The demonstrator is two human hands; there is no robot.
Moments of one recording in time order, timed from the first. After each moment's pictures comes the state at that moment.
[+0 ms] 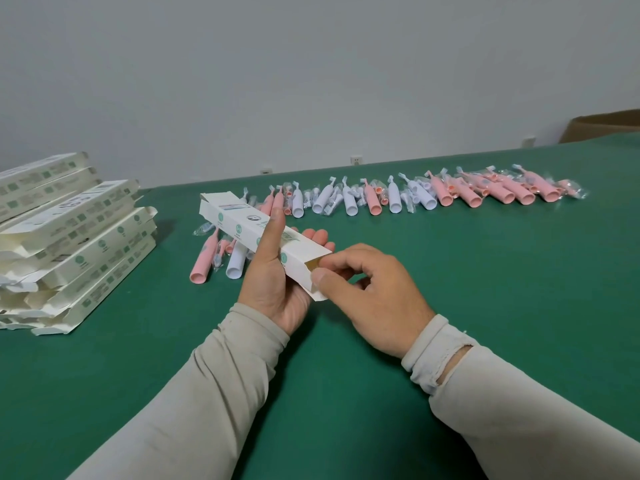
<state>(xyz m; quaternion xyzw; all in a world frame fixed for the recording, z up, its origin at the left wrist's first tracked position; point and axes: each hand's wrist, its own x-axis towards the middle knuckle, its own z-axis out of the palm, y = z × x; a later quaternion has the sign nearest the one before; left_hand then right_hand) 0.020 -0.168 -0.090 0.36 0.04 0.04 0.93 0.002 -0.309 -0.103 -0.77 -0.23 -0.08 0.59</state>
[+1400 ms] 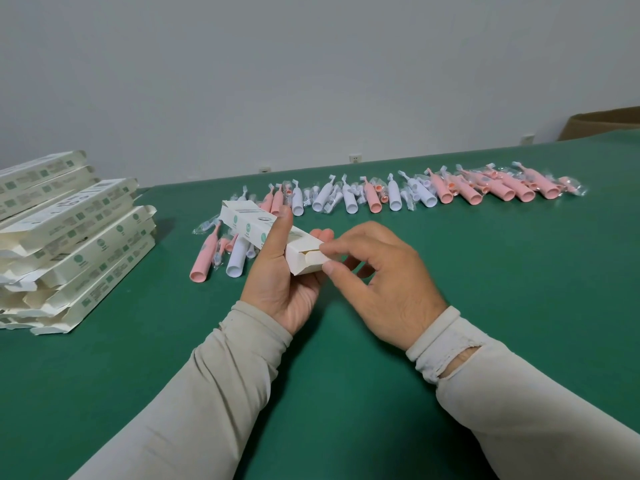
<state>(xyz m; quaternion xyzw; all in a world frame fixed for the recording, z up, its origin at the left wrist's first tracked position) 0.016 -0.171 -0.087 0.33 0.02 0.03 0.94 0.010 -0.317 -0.102 -0.78 -0.31 -0.24 0.49</state>
